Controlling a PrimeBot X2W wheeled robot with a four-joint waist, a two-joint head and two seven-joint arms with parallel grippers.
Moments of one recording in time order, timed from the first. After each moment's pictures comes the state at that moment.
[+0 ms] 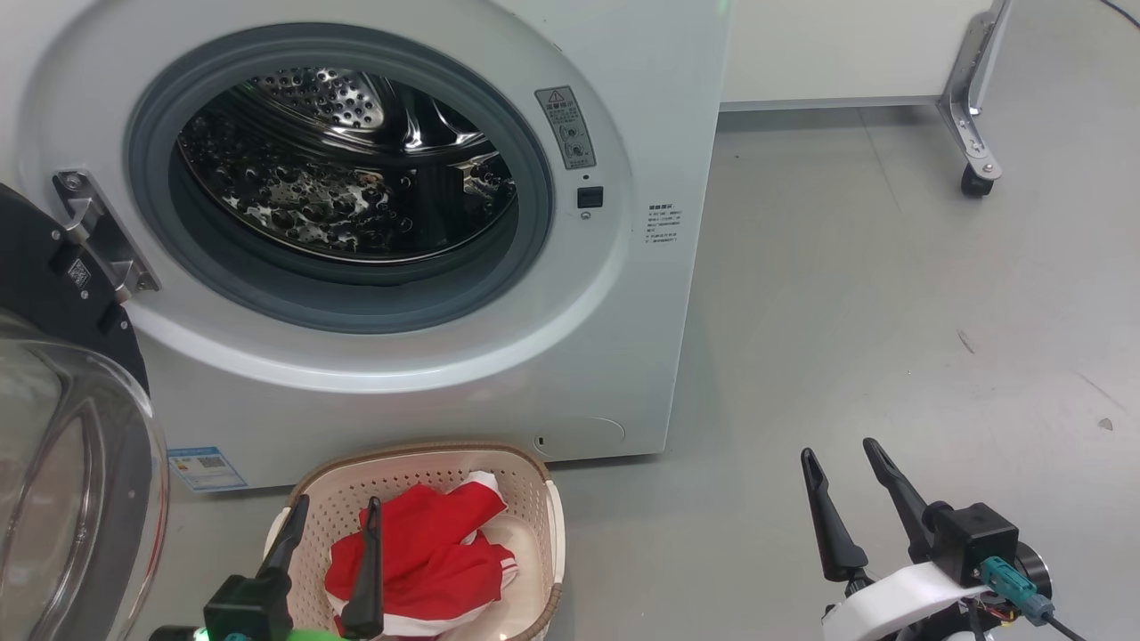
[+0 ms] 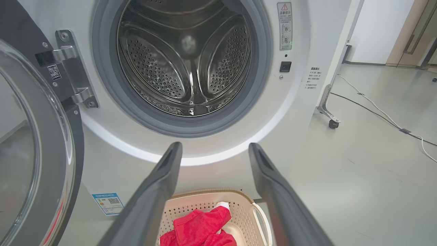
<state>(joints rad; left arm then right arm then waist) 0.11 0.05 -0.20 0.10 -0.27 0.06 -0.18 0.05 -0.05 0.18 0.22 0.26 0.08 -0.26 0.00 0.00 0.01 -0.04</state>
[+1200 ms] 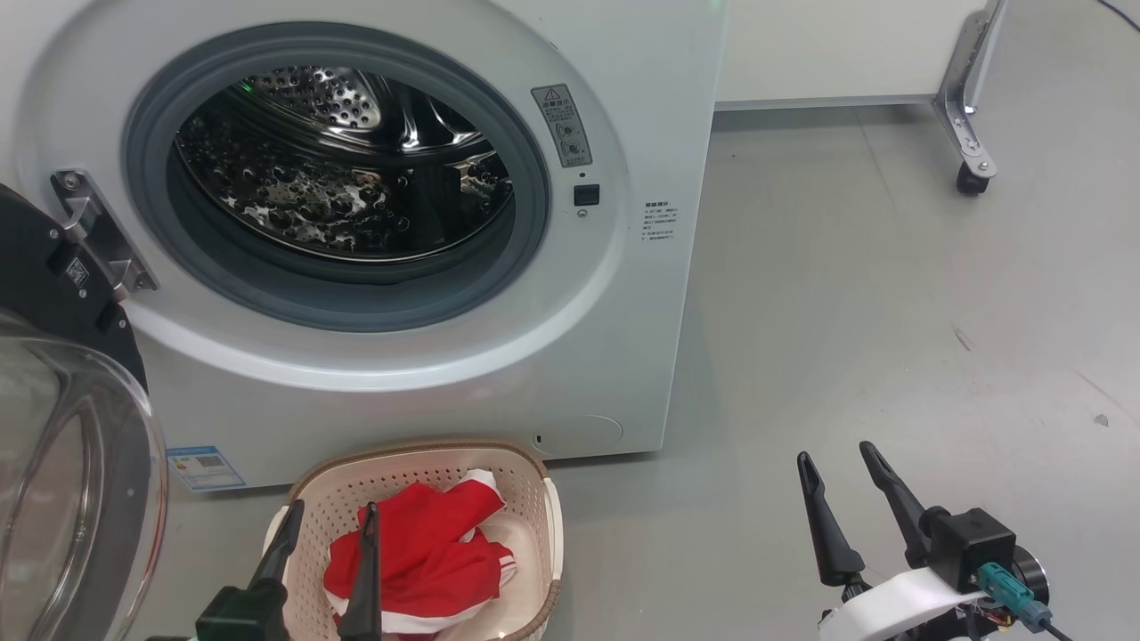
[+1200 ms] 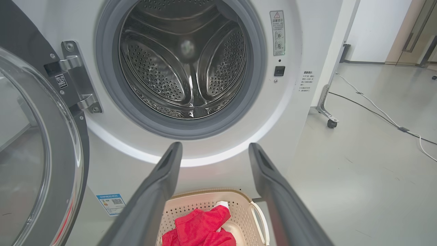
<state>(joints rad) 0.18 0.06 -0.20 -0.05 -0.25 0.08 -0.12 0.07 -0.04 0.19 0.20 0.26 0.07 -0.26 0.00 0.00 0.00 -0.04</state>
